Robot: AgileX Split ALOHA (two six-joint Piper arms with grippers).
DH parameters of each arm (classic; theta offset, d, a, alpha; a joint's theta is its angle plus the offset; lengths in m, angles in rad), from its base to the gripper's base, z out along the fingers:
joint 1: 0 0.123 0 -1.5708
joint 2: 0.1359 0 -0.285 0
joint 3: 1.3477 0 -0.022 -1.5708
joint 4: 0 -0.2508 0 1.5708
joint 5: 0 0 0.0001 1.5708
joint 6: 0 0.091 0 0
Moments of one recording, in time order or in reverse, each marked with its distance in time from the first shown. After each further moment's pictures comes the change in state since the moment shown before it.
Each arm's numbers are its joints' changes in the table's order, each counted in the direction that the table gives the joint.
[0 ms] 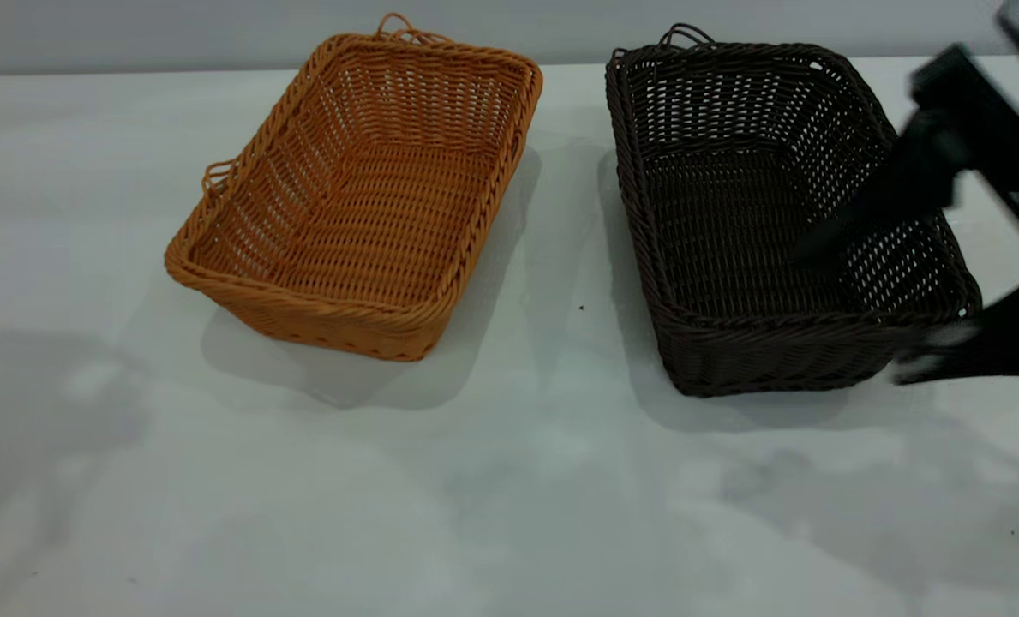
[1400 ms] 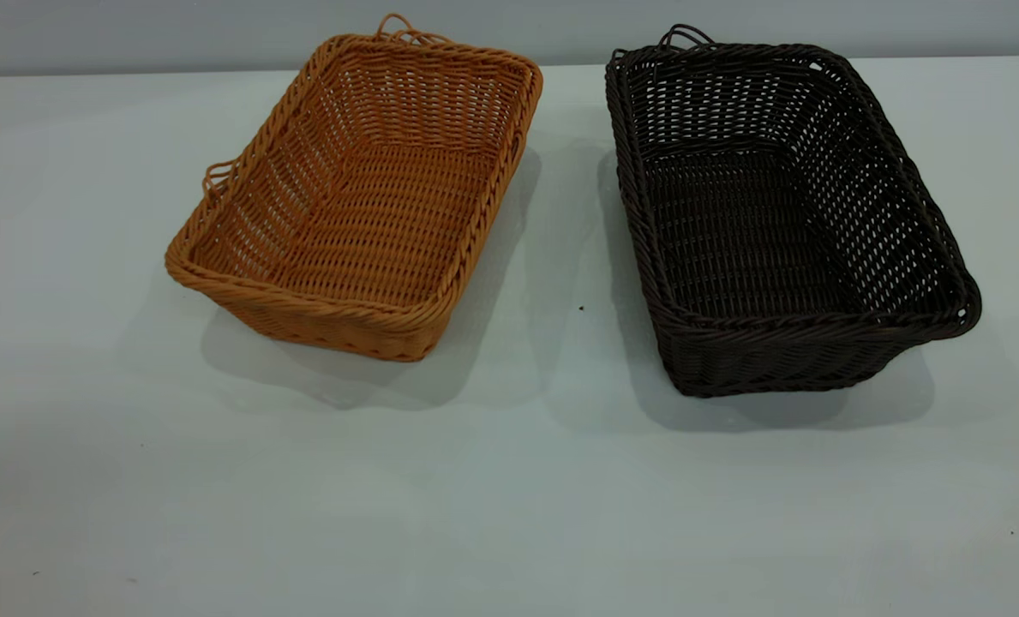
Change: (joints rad) left arm 0.000 -1.382 0.382 -0.220 0.583 -0.230; right arm 0.000 -1.696 0.033 1.432 0.436 0.651
